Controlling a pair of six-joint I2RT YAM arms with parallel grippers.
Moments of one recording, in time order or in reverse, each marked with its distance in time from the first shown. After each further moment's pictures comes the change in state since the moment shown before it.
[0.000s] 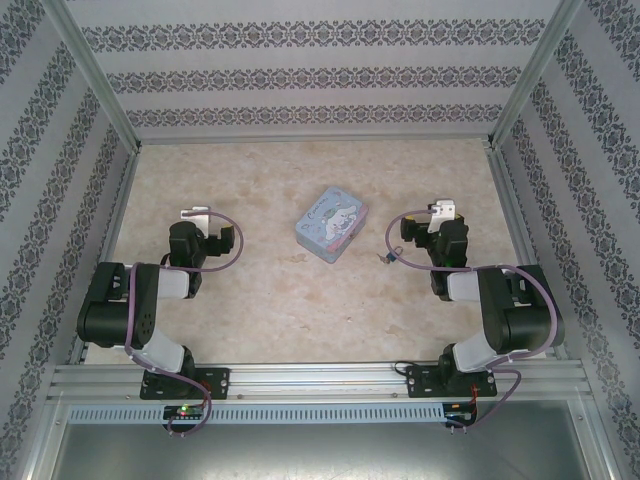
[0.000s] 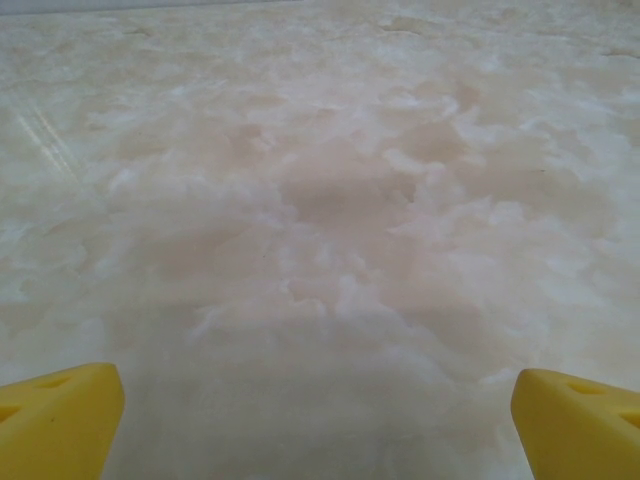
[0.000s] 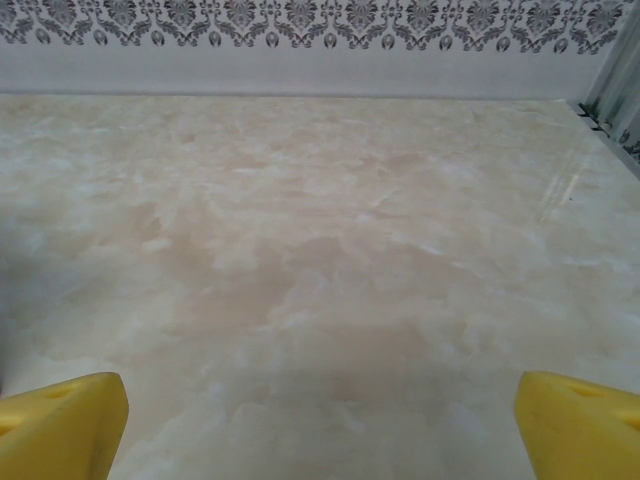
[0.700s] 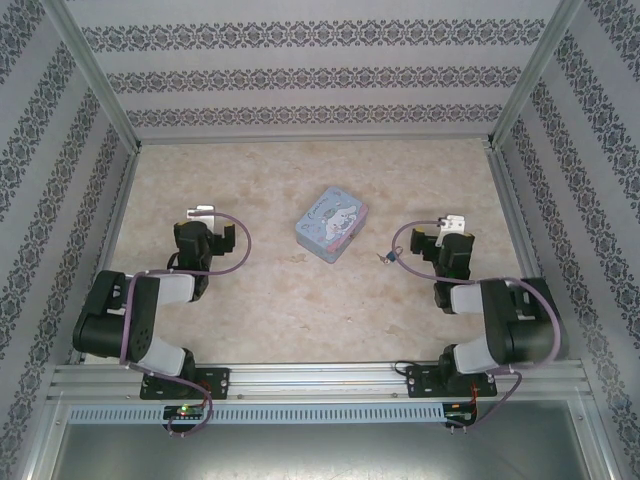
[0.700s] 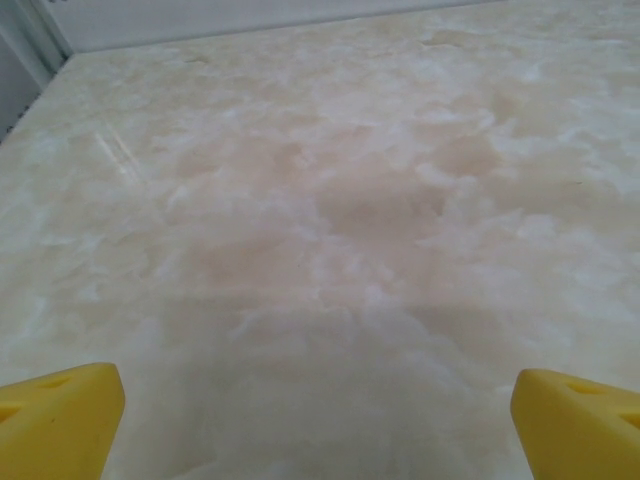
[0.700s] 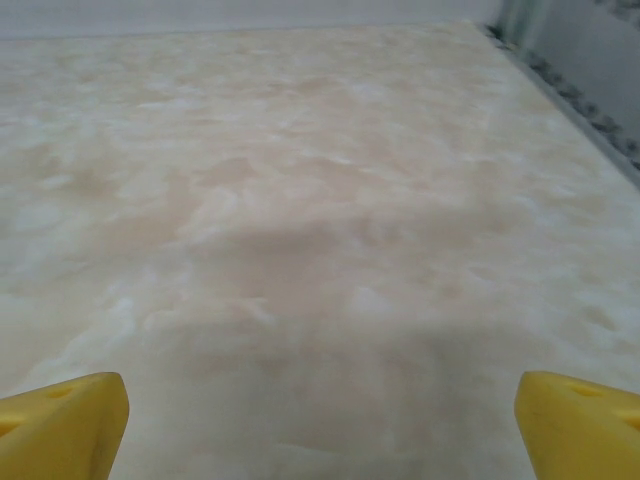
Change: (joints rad) left arm -0.087 -0.061 0.002 -0.053 -0.204 0.011; right arm -0.018 -0.043 -0.111 -0.003 0.087 0.039
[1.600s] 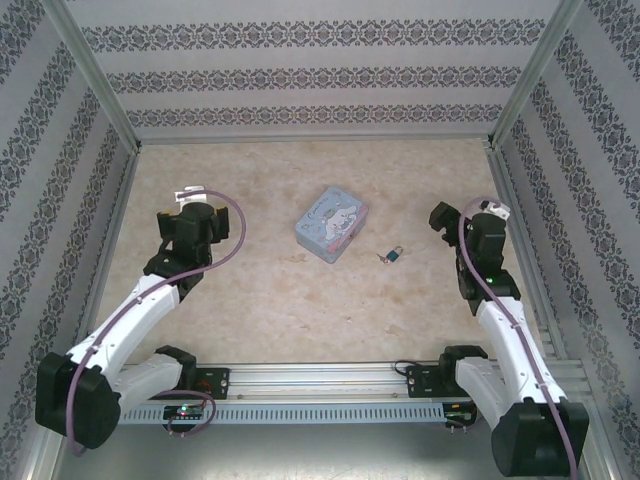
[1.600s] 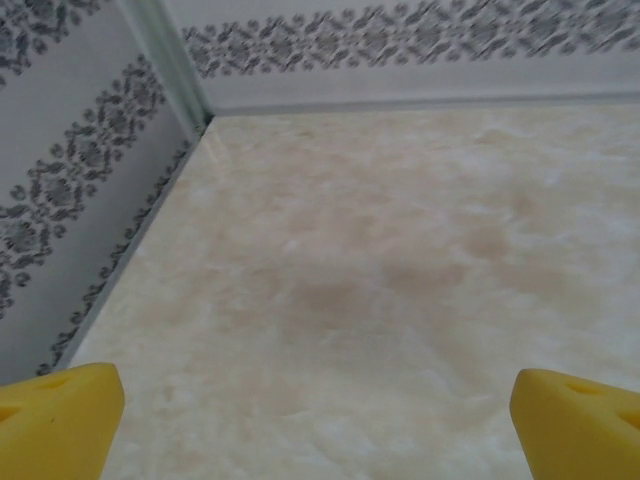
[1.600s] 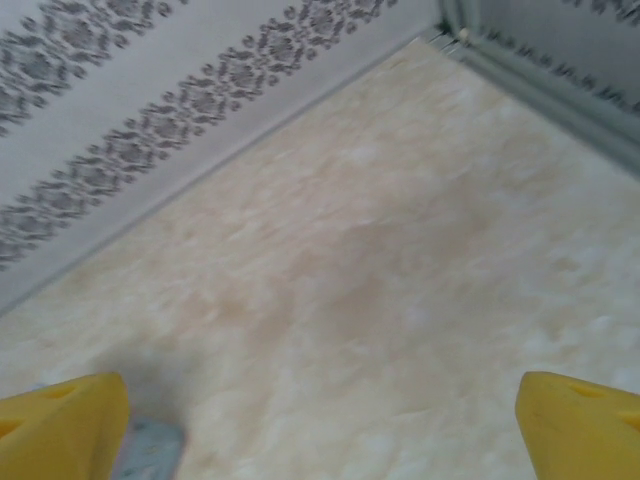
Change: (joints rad) left arm -0.215 -0.454 0.283 -0.816 -0.393 -0.129; right arm -0.043 -0.613 0.314 -0.969 -0.001 0.460
